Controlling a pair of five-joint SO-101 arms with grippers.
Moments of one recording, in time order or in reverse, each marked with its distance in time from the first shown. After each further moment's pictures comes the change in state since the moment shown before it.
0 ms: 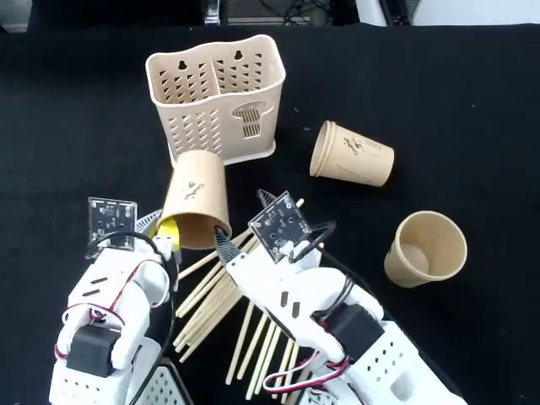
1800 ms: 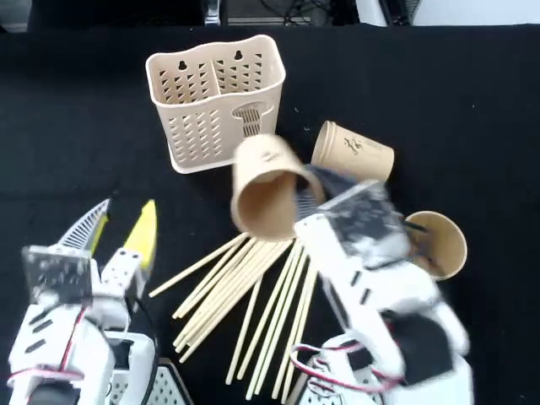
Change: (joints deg) left arm -11.6 -0.4 -22.6 11.6 -12.9; right arm 26.3 0.7 -31.9 22.1 16.8
